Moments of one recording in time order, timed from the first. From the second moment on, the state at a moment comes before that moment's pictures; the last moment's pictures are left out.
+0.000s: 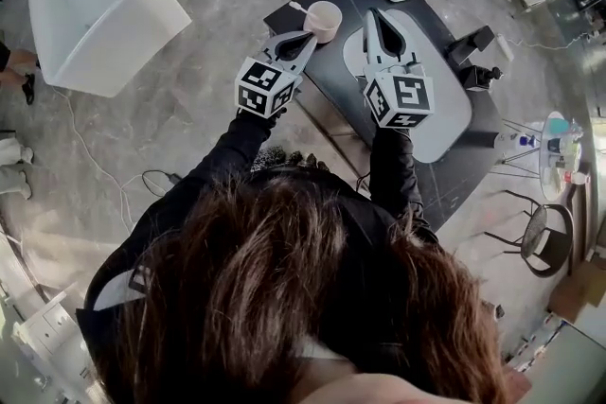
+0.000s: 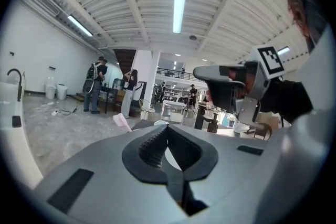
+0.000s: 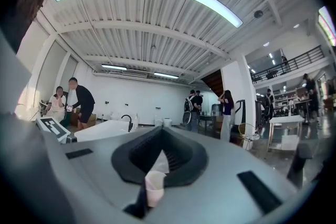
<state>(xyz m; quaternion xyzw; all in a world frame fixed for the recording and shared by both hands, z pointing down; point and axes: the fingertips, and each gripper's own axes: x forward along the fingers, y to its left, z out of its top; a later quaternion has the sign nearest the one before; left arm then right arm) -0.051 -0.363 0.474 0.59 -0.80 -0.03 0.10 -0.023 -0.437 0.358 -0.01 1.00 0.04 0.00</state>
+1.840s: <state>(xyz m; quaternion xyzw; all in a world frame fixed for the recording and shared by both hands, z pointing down) -0.118 -0.404 0.521 0.54 -0.83 0.03 0.14 -0.002 -0.471 0.379 -0.02 1.00 0.04 -0.02</state>
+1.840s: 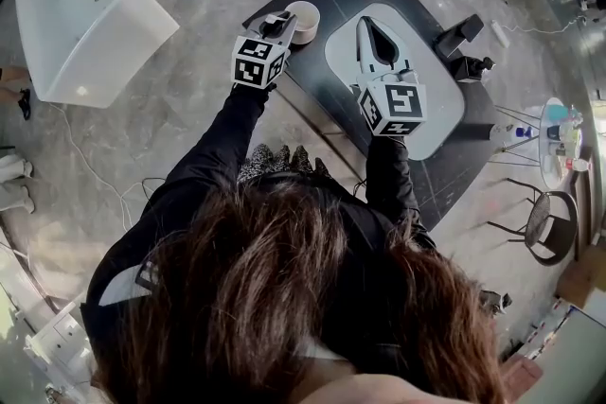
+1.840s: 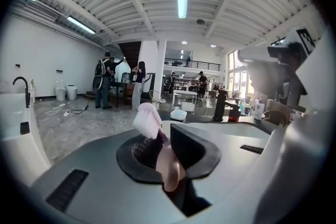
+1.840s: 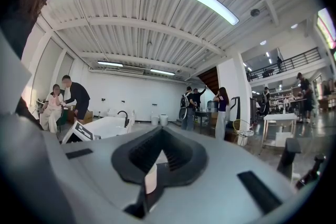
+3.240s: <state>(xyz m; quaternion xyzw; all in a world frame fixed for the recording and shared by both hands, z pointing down) -0.109 -0.391 0.455 0.60 -0.79 -0.01 0.08 -0.014 -0.450 0.387 -0.01 1.00 0.04 -0.02</state>
